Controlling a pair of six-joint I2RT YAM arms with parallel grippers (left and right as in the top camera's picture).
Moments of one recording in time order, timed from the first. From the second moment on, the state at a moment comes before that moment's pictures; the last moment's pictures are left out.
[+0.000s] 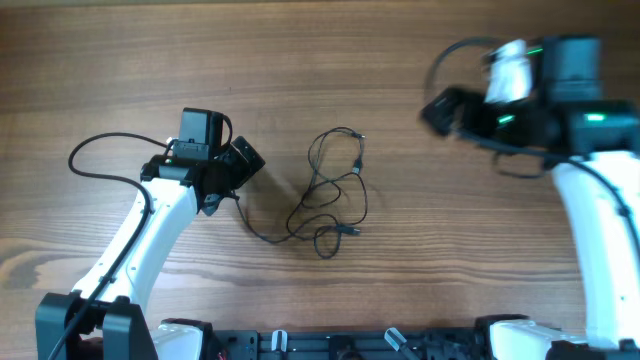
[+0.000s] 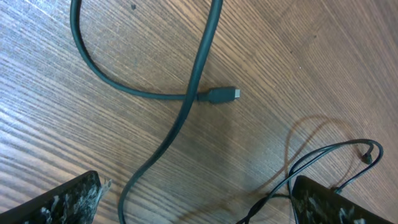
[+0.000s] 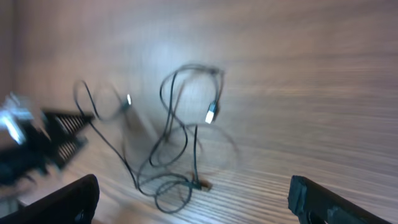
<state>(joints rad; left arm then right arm) -0.15 1.44 0.90 -0.65 0.08 -0.87 0.10 1.43 1.41 -1.07 -0.43 0.25</state>
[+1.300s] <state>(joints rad) -0.22 1.44 0.90 -0.77 0.15 -0.87 0.46 1.75 1.01 -0.57 -0.35 0.47</state>
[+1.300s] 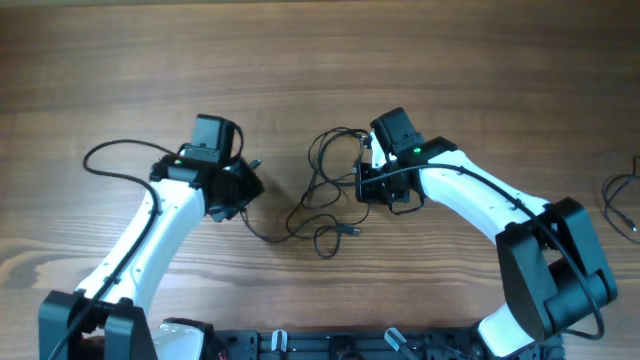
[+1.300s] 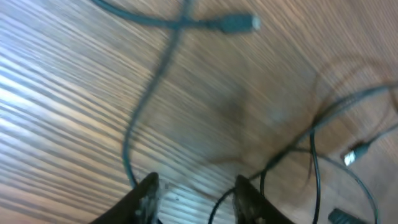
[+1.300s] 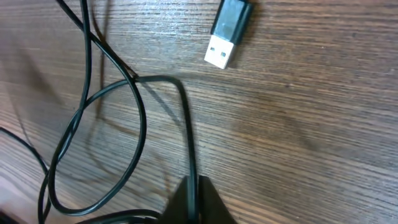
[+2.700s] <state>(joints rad) -0.62 1.44 0.62 -0.53 0.00 -1.61 0.16 1.42 1.35 -0.53 -0.51 0.30</state>
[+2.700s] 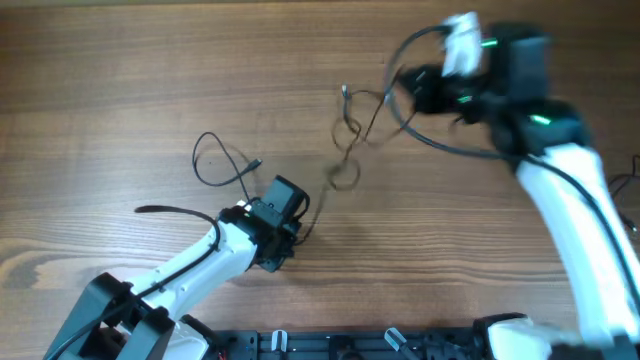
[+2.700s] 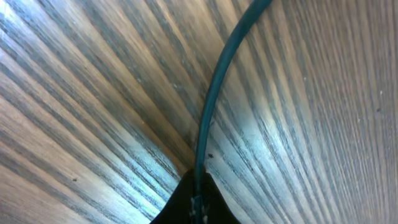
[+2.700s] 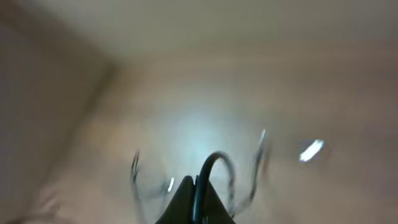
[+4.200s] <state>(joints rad) -0.62 1.48 0.64 -0.51 -0.09 -1.81 -0.39 1.59 1.76 0.17 0.15 -0.13</state>
